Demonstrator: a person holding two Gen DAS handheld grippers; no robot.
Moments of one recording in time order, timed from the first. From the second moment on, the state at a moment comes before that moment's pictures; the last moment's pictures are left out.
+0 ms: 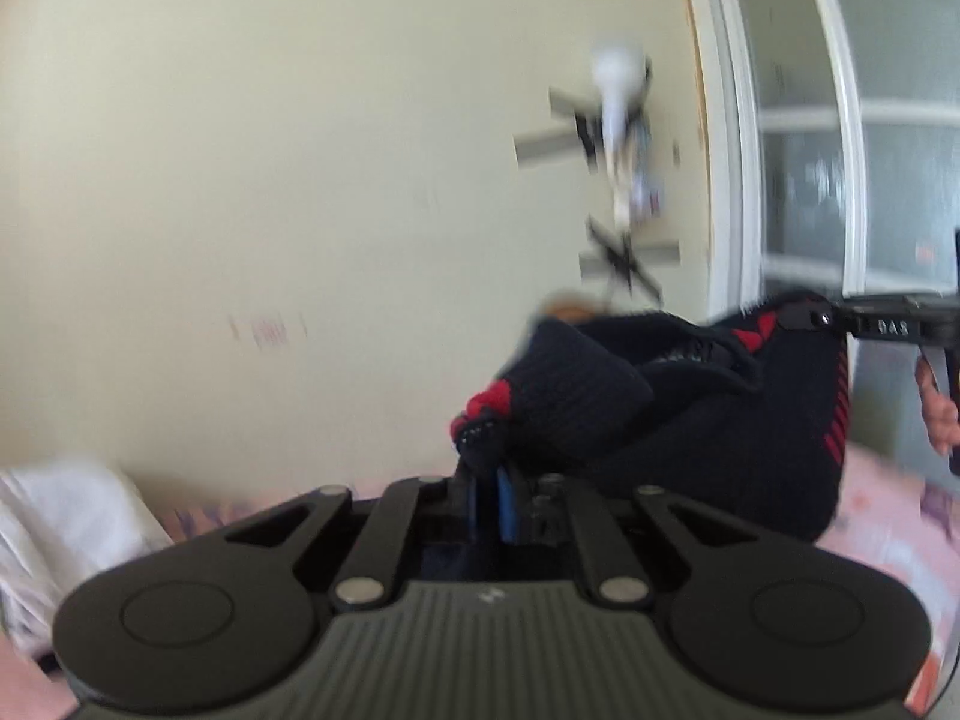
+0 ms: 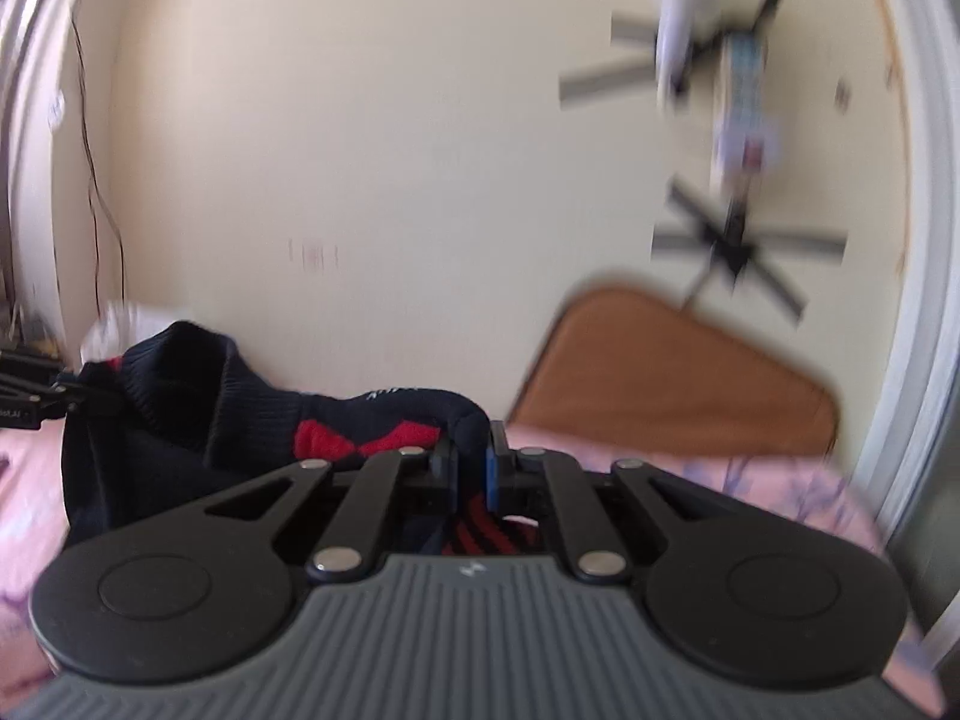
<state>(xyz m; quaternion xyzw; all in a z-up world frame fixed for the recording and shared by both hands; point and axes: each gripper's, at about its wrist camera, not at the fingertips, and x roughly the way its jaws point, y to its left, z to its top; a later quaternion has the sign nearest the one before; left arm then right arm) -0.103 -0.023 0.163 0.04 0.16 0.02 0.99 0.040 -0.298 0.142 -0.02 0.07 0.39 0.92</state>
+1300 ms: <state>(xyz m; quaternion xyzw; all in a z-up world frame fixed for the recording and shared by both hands) -0.098 -0.016 0.056 0.03 0.23 0.22 0.95 0.128 -0.292 0.008 -0.01 0.28 0.38 0.88</state>
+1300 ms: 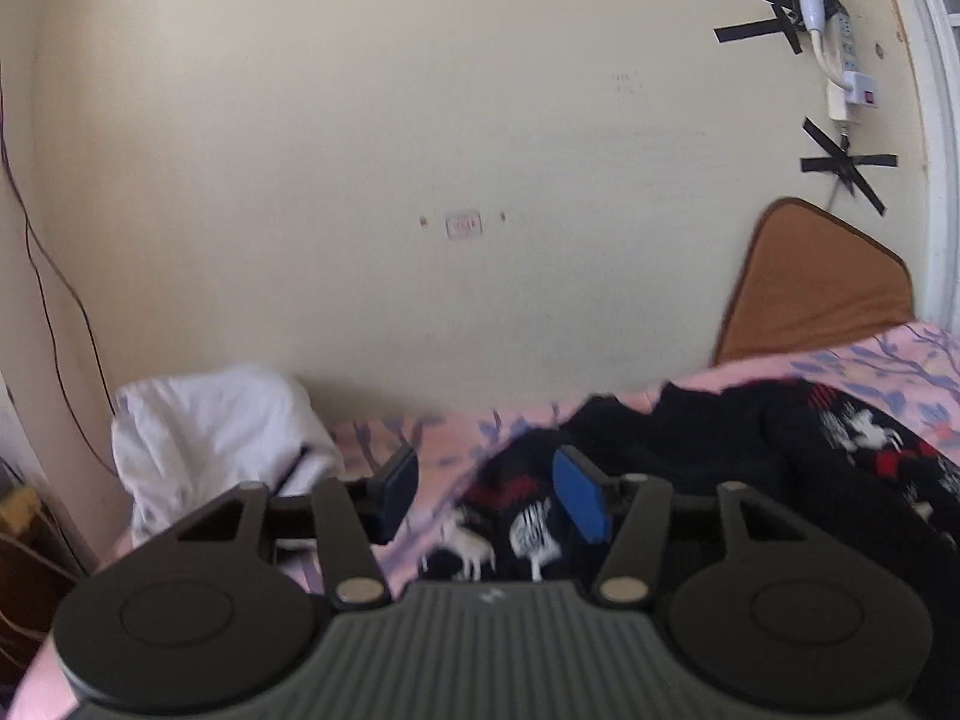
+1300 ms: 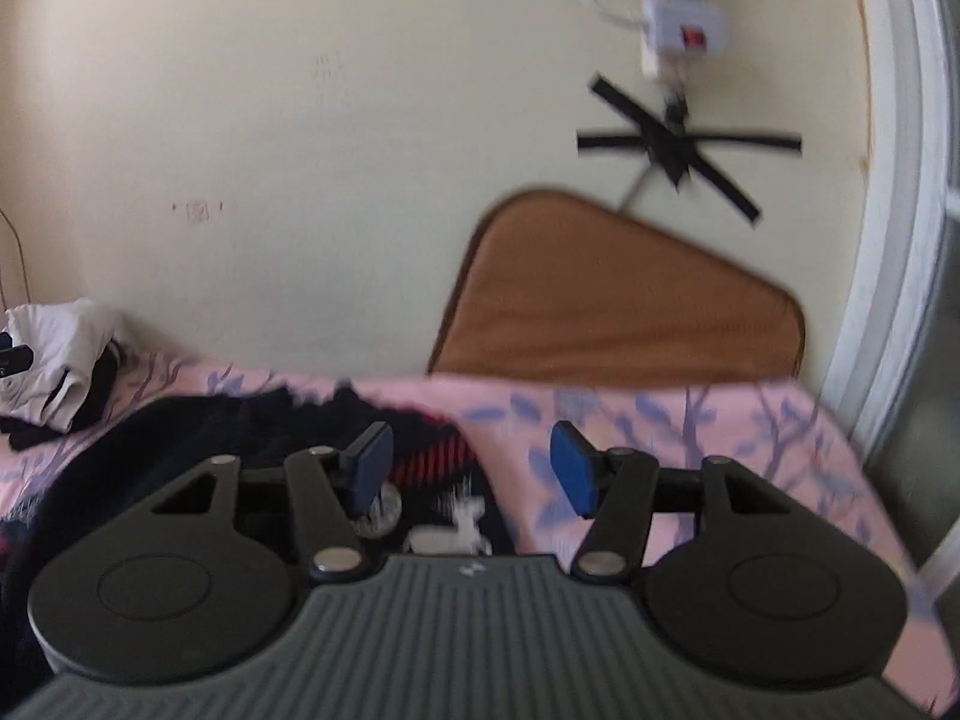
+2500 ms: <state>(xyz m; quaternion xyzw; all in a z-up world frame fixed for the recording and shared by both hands) -0.217 -0.030 -0.011 -0.13 0.32 0.11 0.93 -0.031 -0.314 -0.008 -0.12 0.23 0.42 0.87</state>
